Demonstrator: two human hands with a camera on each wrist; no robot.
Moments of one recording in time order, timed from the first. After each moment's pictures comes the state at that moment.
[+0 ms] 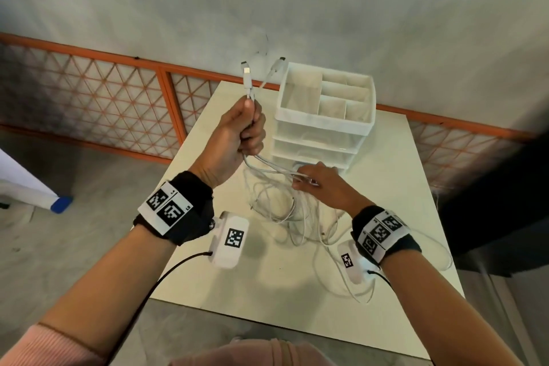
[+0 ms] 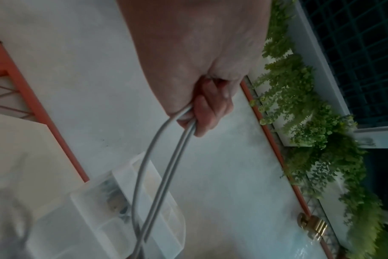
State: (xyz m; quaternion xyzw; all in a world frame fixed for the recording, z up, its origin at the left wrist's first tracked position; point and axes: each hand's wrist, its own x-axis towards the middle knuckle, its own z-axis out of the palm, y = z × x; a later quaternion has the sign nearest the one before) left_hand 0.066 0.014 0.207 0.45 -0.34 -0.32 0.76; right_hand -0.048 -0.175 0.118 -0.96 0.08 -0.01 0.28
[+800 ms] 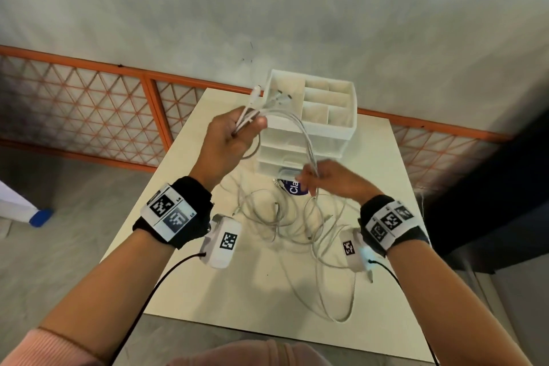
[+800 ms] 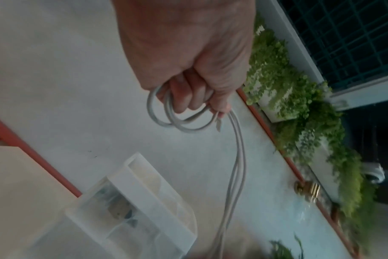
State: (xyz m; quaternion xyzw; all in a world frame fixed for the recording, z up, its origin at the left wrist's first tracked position) left_hand 0.057 -0.004 0.207 0.67 -0.39 -0.03 0.63; right_hand -0.066 -0.203 0.162 -0.90 0.12 0.05 0.41
